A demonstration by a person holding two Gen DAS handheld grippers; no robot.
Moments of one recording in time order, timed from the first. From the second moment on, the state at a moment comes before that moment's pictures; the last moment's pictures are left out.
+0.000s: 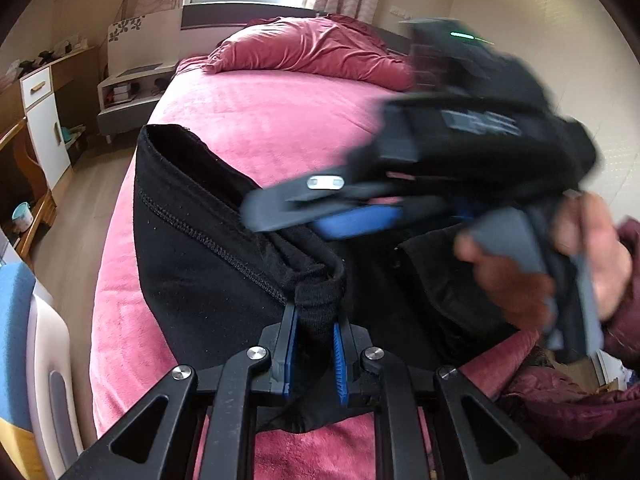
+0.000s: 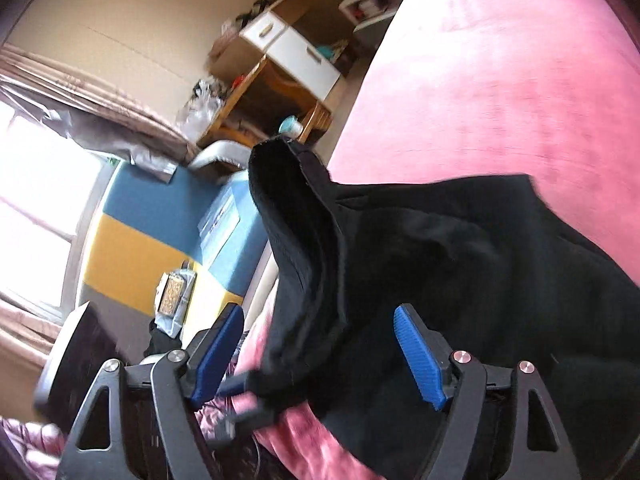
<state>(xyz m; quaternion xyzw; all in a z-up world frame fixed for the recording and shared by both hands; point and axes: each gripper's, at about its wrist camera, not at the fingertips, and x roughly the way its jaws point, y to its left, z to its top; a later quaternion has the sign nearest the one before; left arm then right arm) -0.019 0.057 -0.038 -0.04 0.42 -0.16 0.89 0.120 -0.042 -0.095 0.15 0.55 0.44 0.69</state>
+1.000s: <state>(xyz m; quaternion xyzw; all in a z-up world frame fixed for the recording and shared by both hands) 0.012 0.084 -0.042 -0.27 0.43 -0.23 0.83 0.049 -0.161 -0.003 0.22 0.45 0.40 0.77</state>
